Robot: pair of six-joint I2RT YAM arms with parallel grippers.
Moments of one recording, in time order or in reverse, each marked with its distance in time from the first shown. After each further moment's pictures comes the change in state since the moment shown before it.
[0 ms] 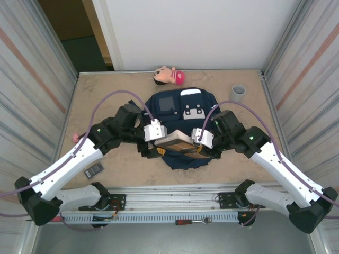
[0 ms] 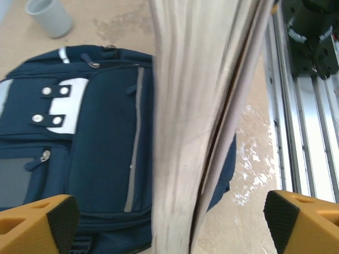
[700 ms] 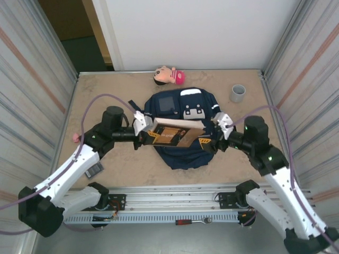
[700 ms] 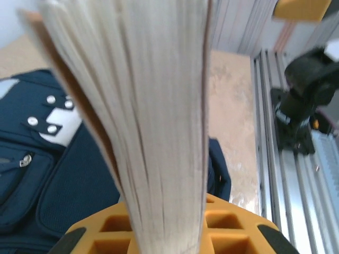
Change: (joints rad) left arm 0.261 -0.115 -0.299 0.453 0.376 -0.320; right arm -0.294 -0.357 -0.289 0.517 -0.180 0.483
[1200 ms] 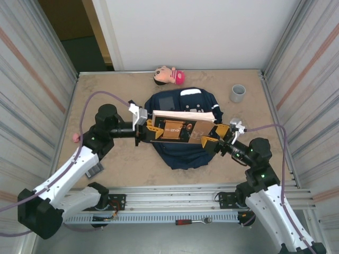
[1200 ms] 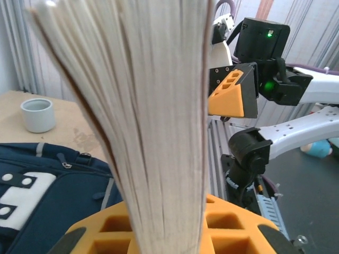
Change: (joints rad) left arm -0.001 -0.001 -0.018 0.331 0.204 -0.311; right arm -0.052 -0.231 -0.357 0.507 -0.068 0.642
